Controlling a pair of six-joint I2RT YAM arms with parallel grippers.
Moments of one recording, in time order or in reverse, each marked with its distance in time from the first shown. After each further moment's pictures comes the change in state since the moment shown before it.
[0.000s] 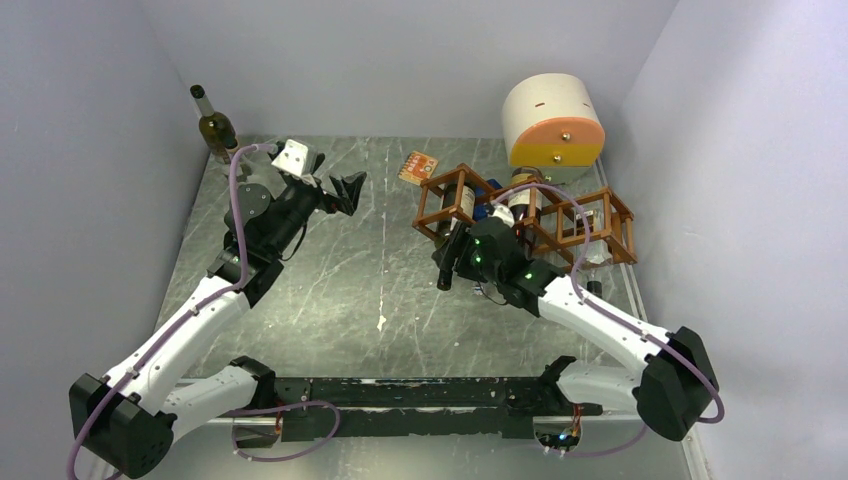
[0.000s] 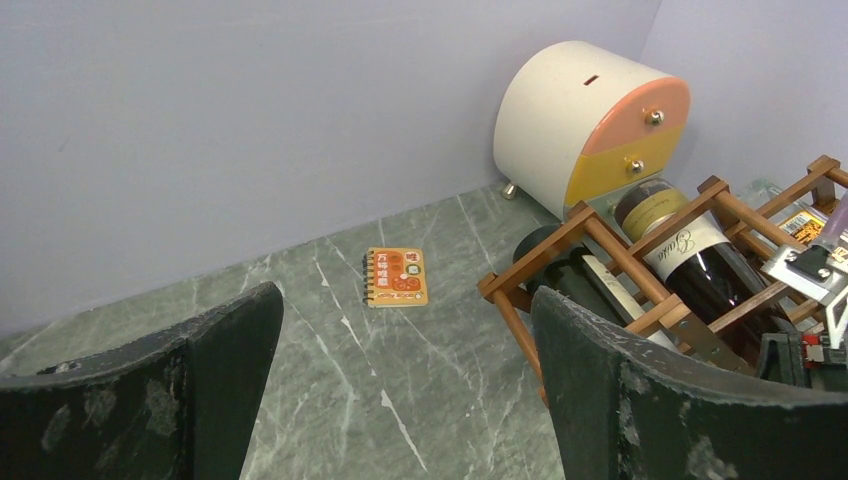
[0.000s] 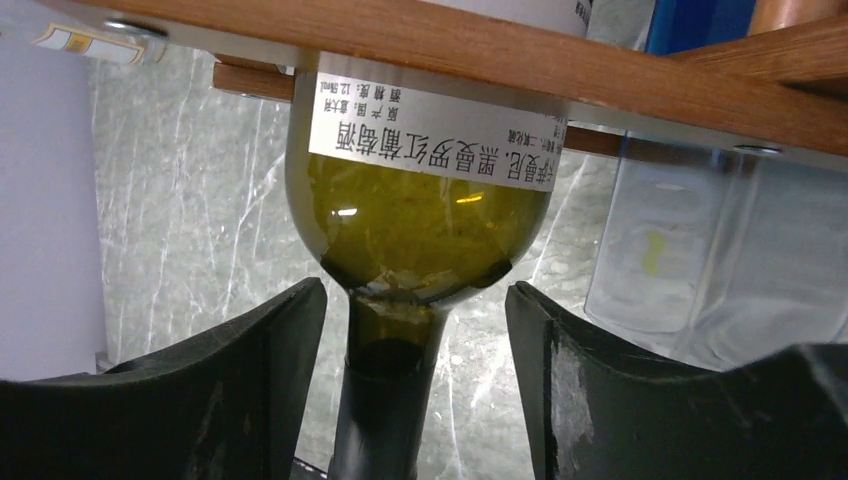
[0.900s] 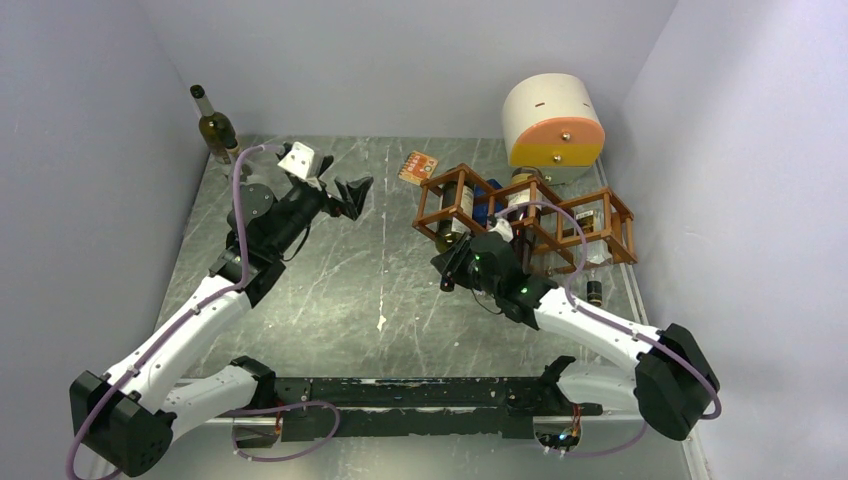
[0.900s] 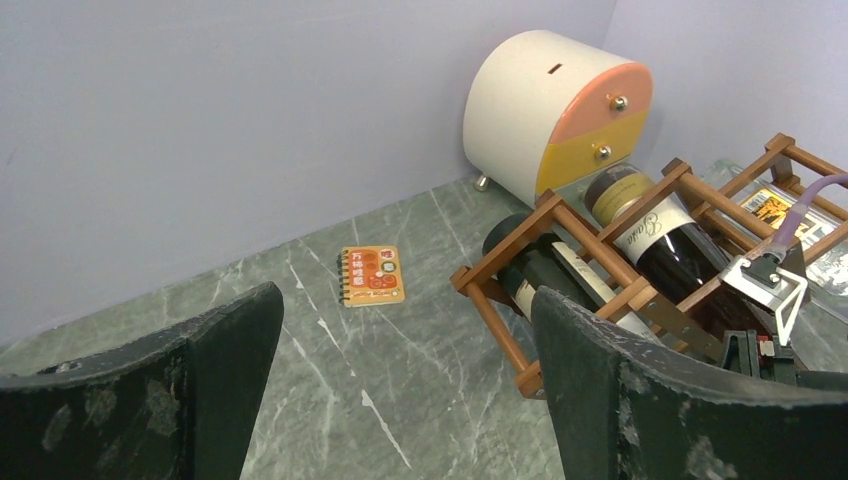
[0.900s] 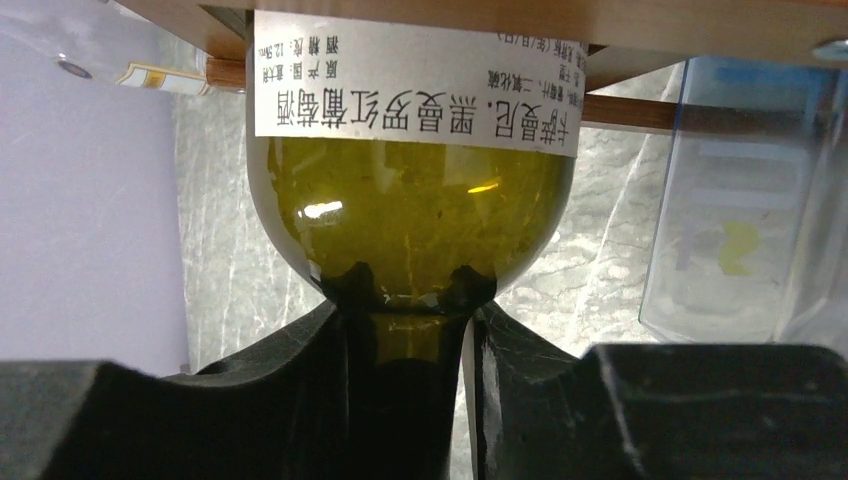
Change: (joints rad) left arm -0.014 0.007 0.000 0.000 0.051 0.004; right arm 0.032 0.011 -0.151 0.253 -0.002 0.152
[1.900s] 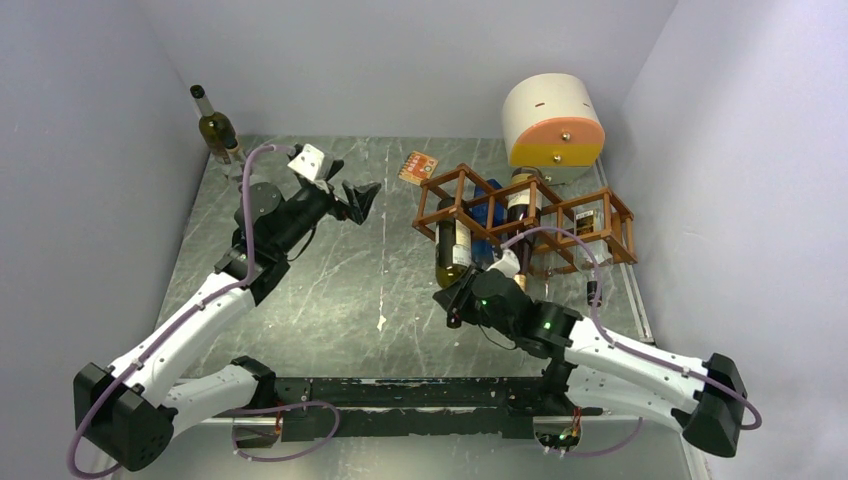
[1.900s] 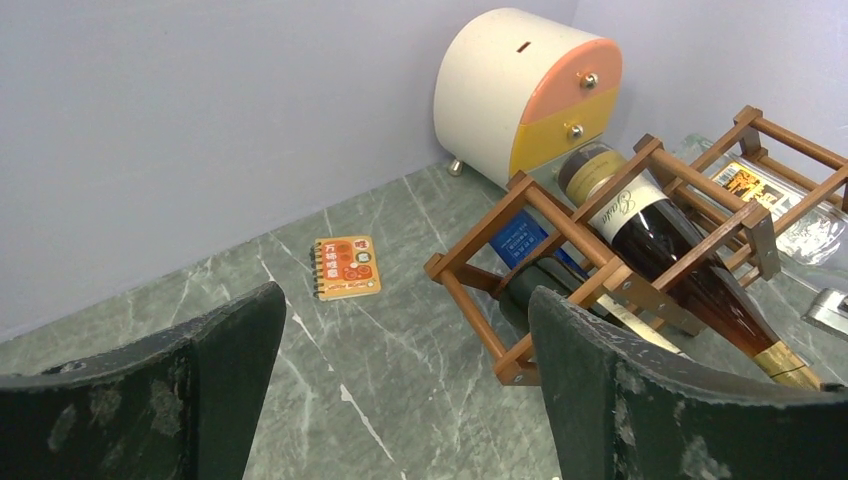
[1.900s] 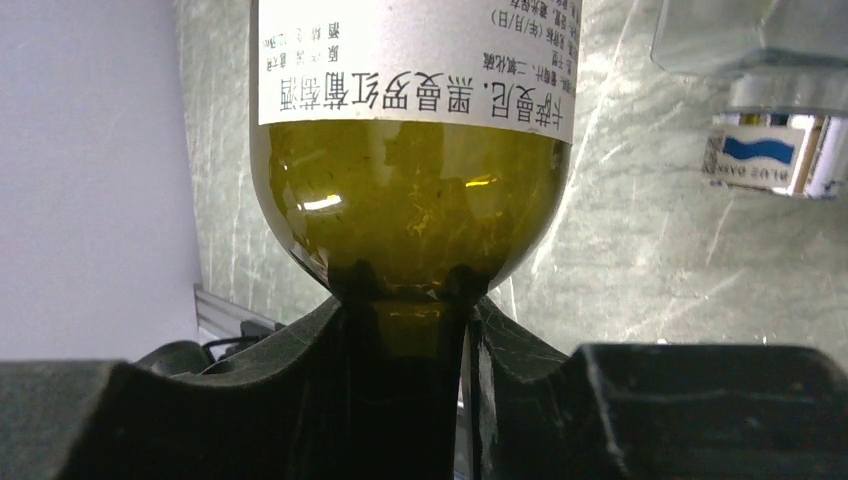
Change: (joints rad) left arm -0.014 0.025 0.000 0.000 0.053 0.002; right arm 0.270 -0.278 -0.048 -0.288 0.168 0.177
